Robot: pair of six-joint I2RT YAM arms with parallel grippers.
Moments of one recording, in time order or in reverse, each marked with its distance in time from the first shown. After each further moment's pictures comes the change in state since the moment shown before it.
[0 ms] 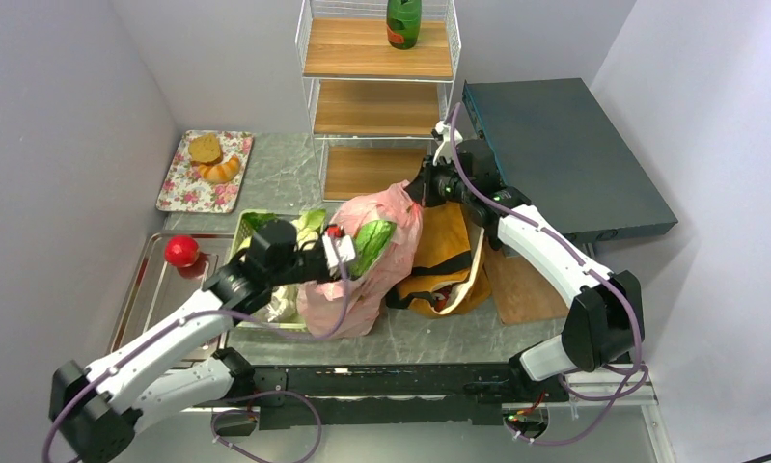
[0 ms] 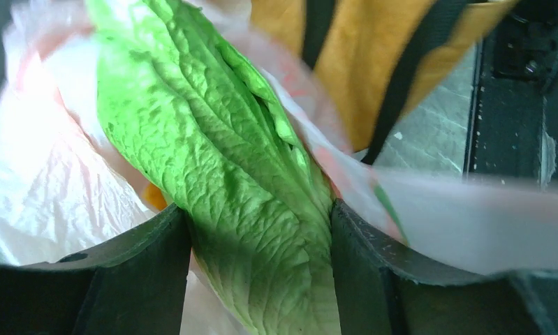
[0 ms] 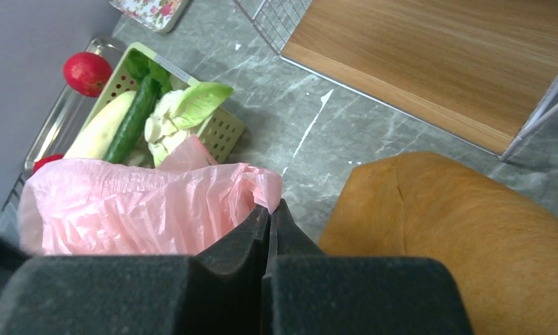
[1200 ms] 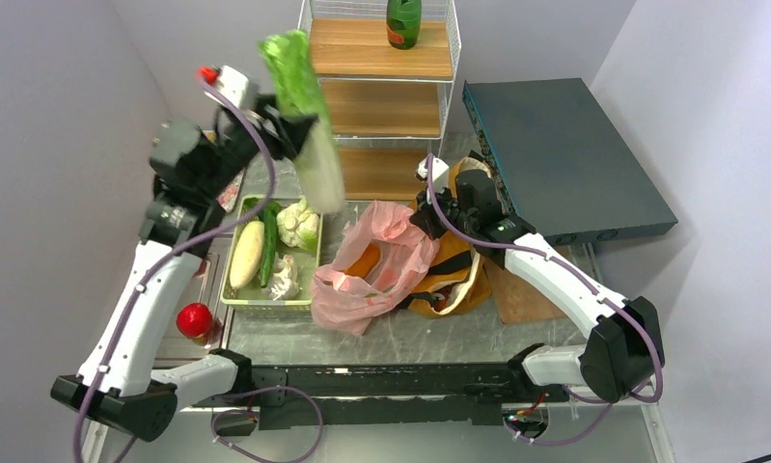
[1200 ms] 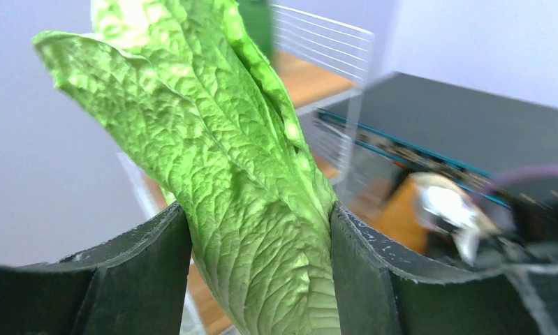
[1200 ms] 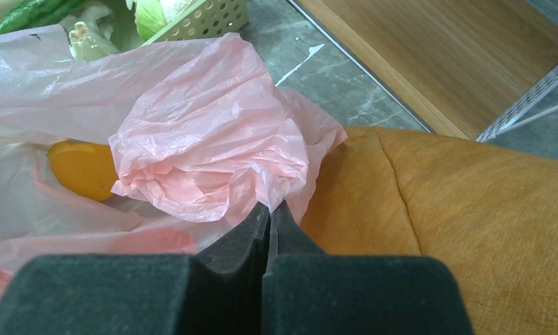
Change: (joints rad) left arm 0.265 0.143 0.640 0.104 -0.161 -0.385; right arm 0.078 -0.164 -0.206 -0.008 0.020 -0.414
